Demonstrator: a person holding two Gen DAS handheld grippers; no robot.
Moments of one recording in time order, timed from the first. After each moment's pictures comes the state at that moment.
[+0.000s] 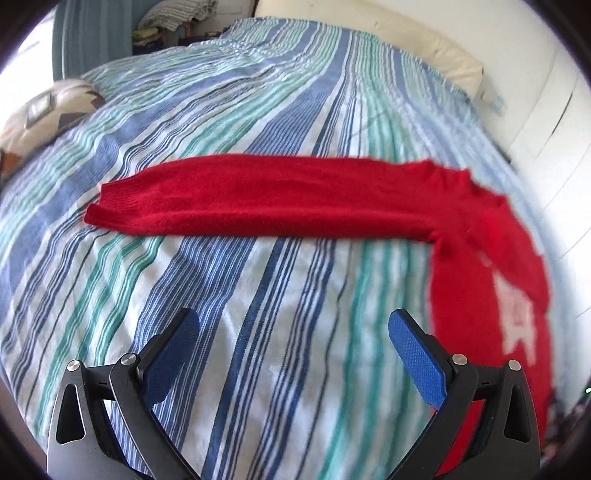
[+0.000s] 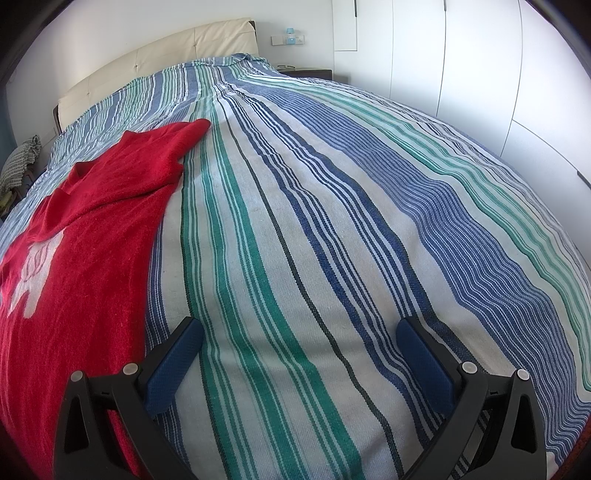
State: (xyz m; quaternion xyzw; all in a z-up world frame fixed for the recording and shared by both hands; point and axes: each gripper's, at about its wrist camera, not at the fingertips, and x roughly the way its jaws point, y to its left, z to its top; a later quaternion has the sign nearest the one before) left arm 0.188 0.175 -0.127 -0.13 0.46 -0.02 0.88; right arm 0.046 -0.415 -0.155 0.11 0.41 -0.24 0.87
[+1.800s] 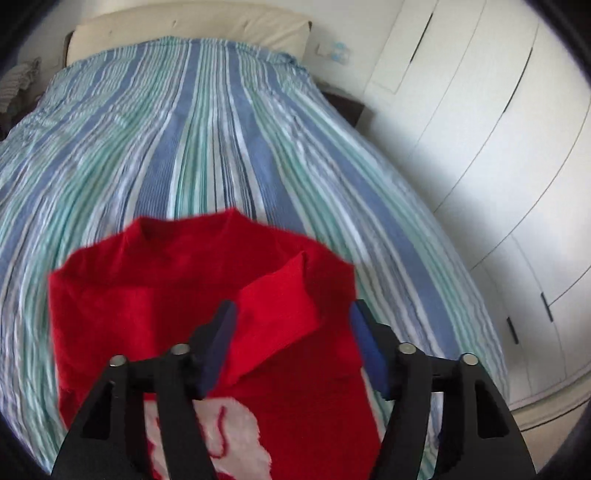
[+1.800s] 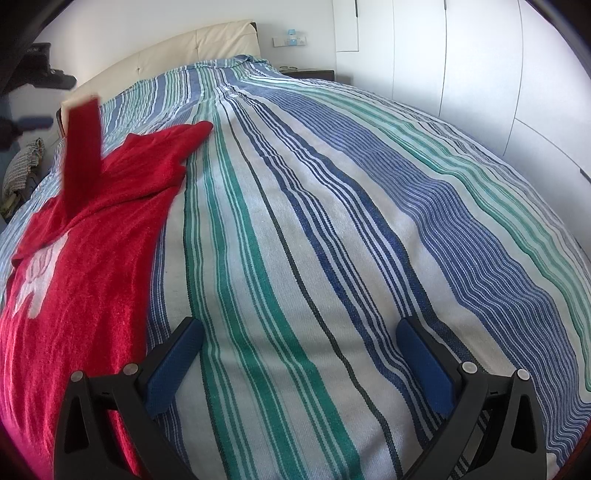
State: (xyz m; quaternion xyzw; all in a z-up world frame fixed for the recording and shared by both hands) left arm 0.272 -0.198 -0.043 -0.02 0.45 -0.26 0.85; right arm 0.043 -0.420 -0.154 0.12 0.40 -0.23 0.88
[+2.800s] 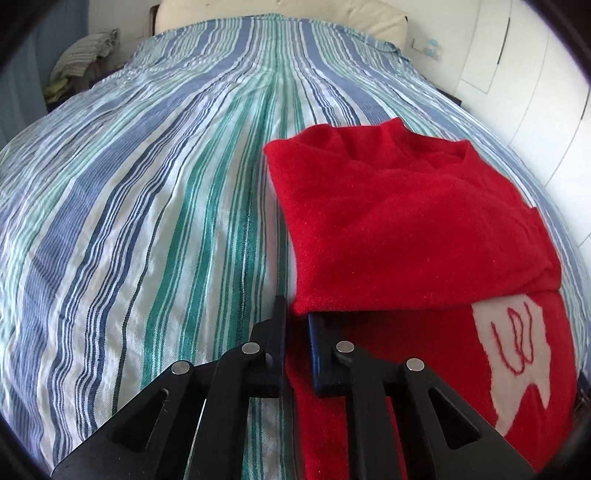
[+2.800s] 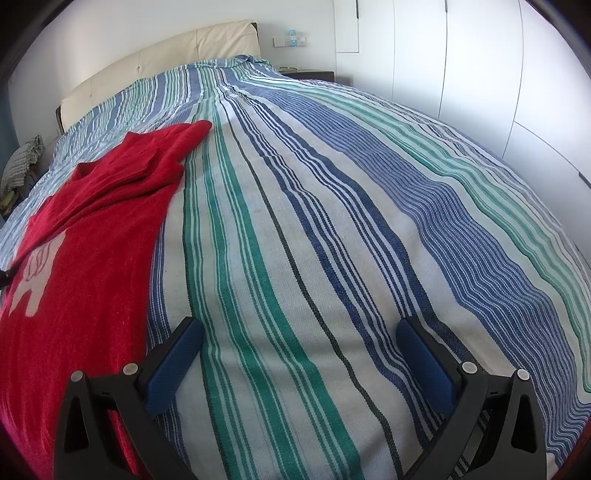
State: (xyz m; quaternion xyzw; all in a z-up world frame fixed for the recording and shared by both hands) left arm 0.278 0.025 -0.155 -0.02 0.46 -0.12 0.88; right arm 0.043 -0.416 -0.156 0.11 0.40 -0.23 0.88
